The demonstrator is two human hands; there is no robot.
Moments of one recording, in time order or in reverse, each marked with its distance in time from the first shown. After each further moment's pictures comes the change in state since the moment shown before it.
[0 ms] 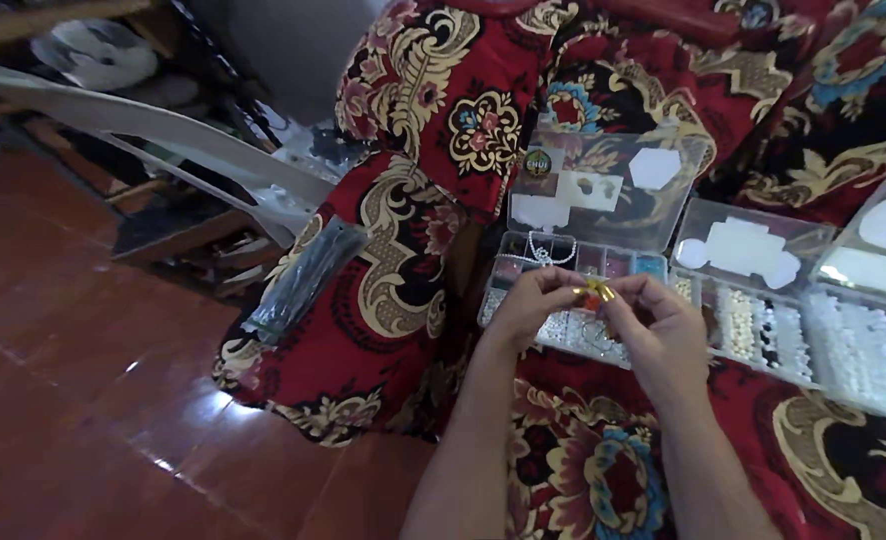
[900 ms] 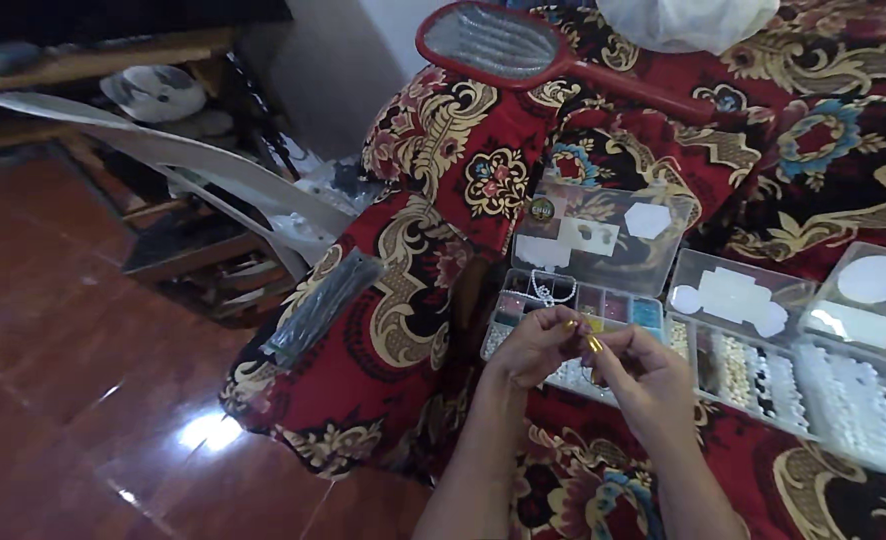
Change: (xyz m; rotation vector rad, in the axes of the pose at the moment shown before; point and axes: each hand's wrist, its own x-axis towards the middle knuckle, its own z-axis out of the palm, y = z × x) left_hand -0.006 -0.009 -0.005 -0.463 -0.272 0.110; right_hand -0.007 0.001 0.006 0.134 -0.034 -0.148
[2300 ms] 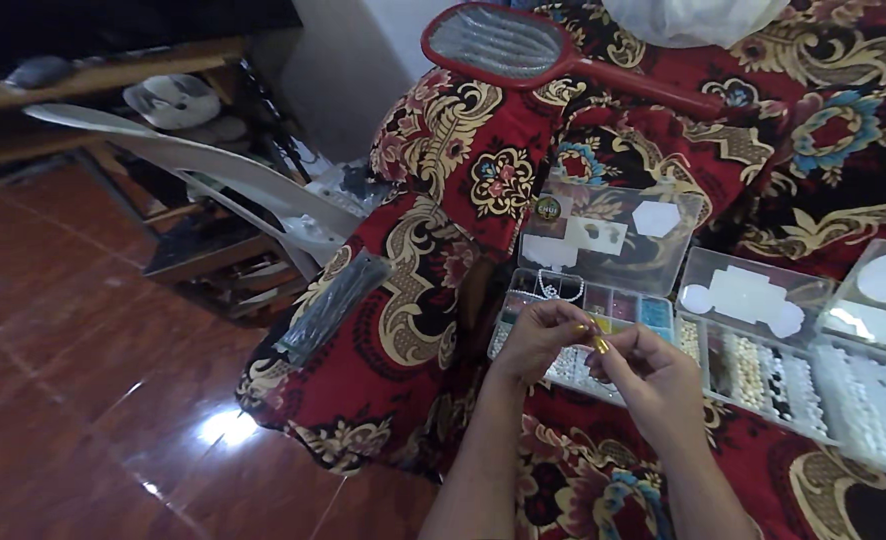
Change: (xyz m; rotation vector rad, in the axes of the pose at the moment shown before) left_hand 0.003 -0.003 -0.004 0.108 0.005 0.258; right_hand 0.000 -0.005 0.001 -0.019 -0.002 0.076
